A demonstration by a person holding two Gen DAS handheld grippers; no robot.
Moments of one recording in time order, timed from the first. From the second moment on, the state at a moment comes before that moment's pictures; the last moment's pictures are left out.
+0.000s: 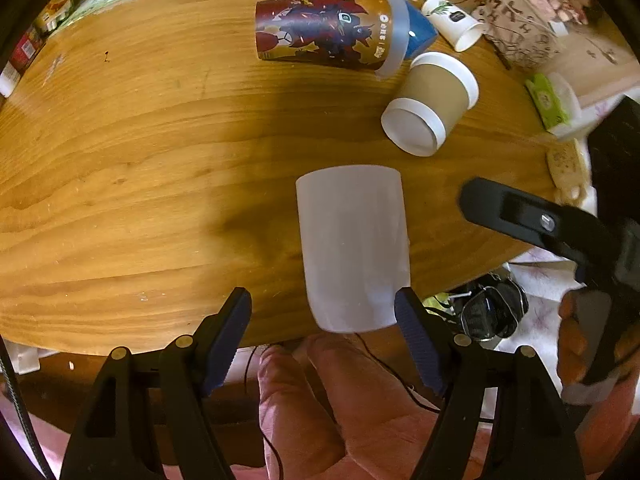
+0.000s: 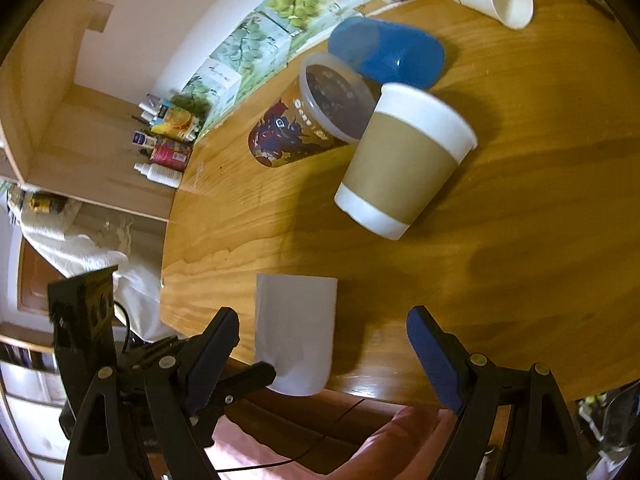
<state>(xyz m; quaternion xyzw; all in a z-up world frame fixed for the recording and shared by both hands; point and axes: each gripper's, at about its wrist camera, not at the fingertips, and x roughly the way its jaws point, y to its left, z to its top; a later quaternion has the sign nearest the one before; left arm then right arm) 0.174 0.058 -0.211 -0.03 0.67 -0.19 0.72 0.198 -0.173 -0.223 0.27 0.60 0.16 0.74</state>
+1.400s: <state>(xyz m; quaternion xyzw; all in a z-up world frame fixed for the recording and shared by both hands) 0.176 0.098 -0.192 -0.01 0.61 -0.27 0.75 0.223 -0.091 -0.249 0.19 0.68 0.07 0.71</state>
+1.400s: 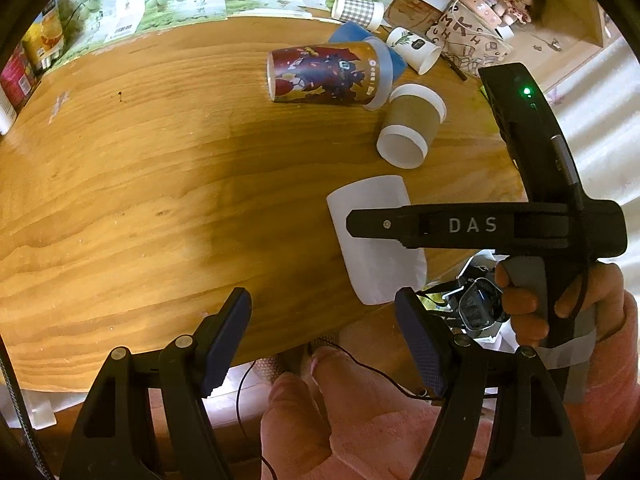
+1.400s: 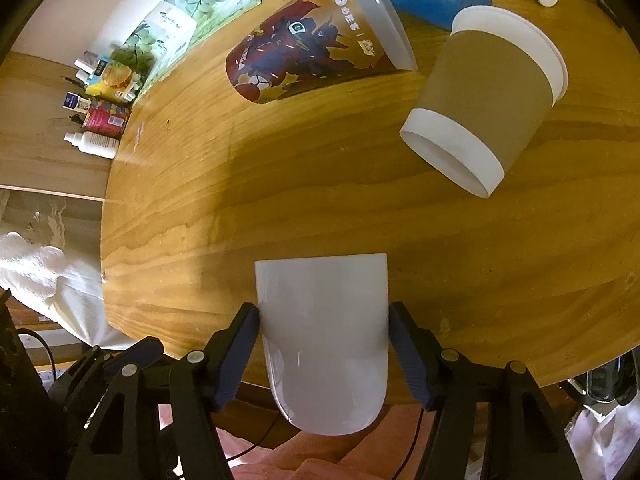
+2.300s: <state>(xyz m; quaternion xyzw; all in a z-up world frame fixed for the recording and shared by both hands) 0.178 0.098 -0.173 0.01 0.59 -0.26 0.77 0.184 -0.082 -0.192 0.08 0.40 0.07 0.91</state>
